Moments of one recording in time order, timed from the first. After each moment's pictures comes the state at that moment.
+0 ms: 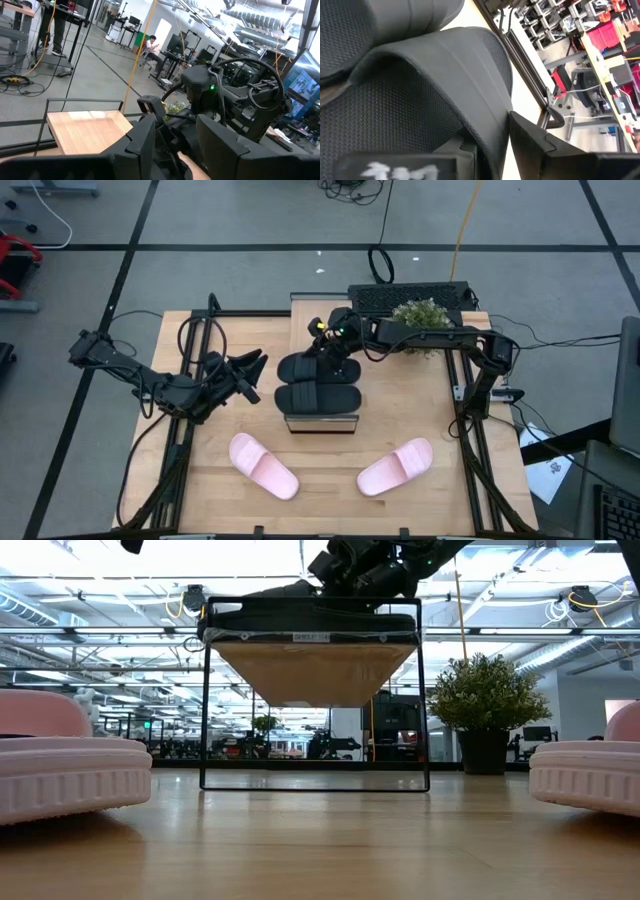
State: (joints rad) left arm -0.44 1.01 0.76 0.39 -1.16 -0.36; right arm -0.29 1.78 1.38 -0.17 -0.26 -1.12
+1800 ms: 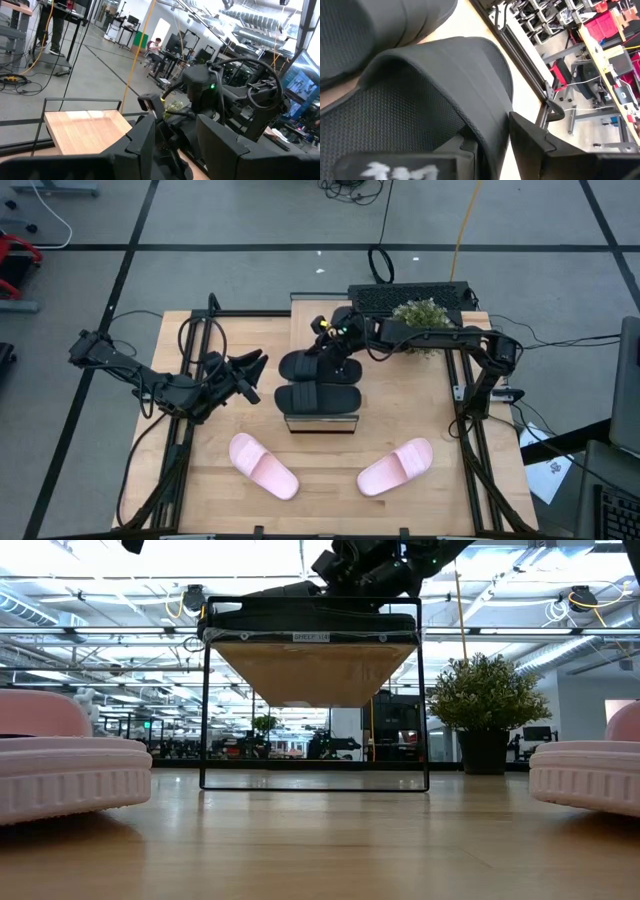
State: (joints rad) left arm -0.44 1.01 0.76 0.39 -1.15 -0.37; right arm -0.29 1.76 1.35 -0.16 -0.26 -1.06
